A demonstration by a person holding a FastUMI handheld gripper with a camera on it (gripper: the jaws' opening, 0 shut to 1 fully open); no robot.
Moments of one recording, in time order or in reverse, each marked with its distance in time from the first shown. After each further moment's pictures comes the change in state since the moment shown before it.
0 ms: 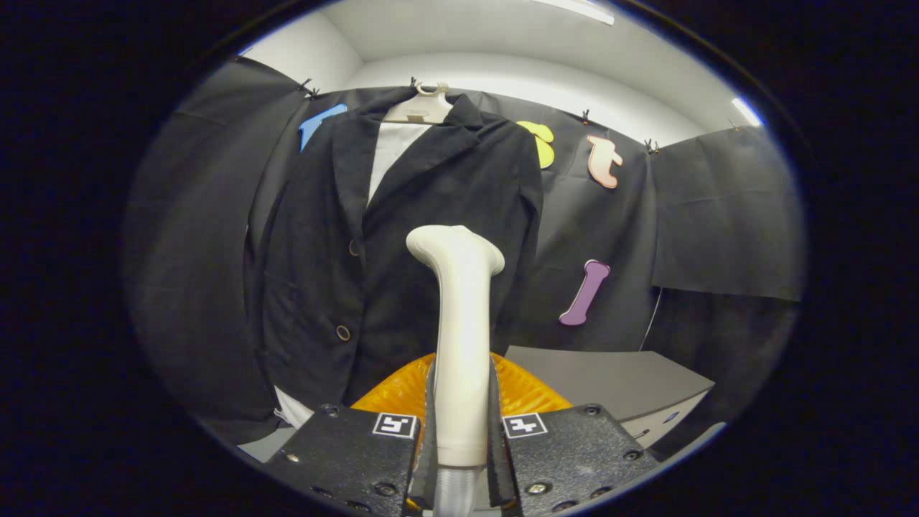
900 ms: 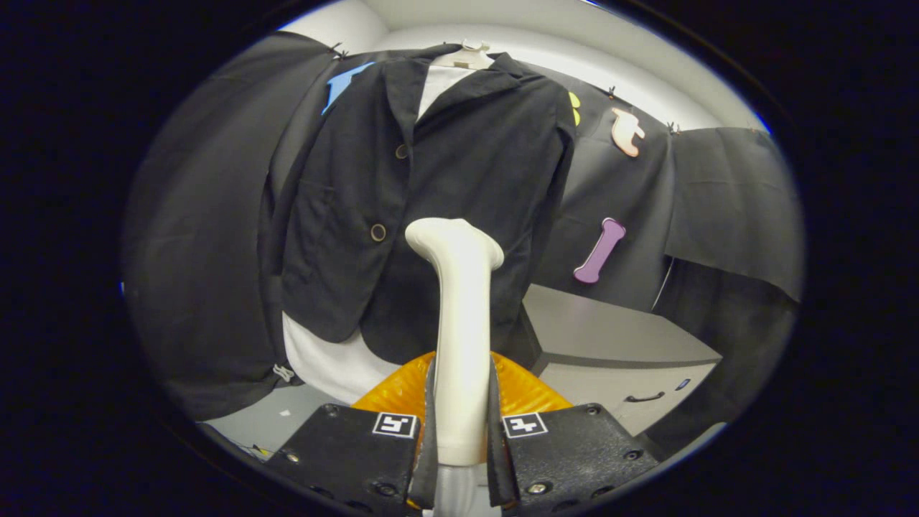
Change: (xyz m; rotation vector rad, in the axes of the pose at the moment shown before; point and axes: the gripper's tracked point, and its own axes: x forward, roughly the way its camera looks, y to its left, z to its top) arm -0.018 0.027 -0.101 -0.084 0.172 0.024
